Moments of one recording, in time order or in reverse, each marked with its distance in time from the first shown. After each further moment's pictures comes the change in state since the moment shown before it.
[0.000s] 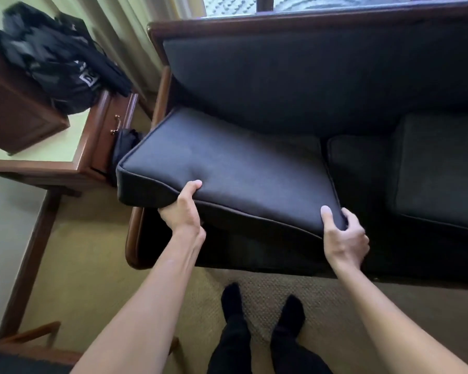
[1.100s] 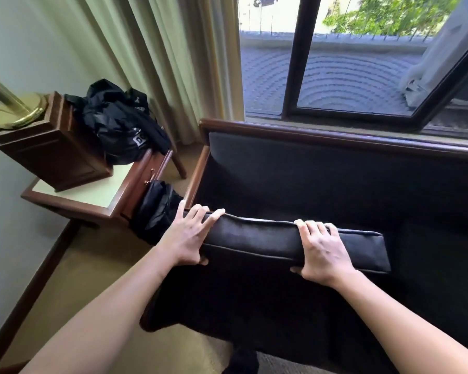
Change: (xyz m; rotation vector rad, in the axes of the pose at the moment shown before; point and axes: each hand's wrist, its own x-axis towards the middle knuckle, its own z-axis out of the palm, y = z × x) left_hand 0.065 0.156 0.031 2.084 -0.769 1.211; right_hand 0.068 -0.199 0.005 -0.991 -0.384 -1.148
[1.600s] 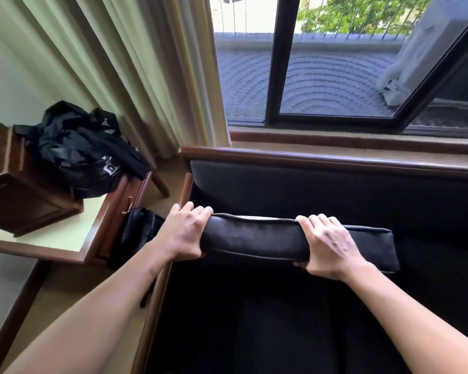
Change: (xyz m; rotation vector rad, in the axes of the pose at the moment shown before) left_hand 0.125 -0.065 -0.057 -0.068 0.093 0.019; right_hand 0.108 0.044 -0.050 -0.046 0.062 0.011
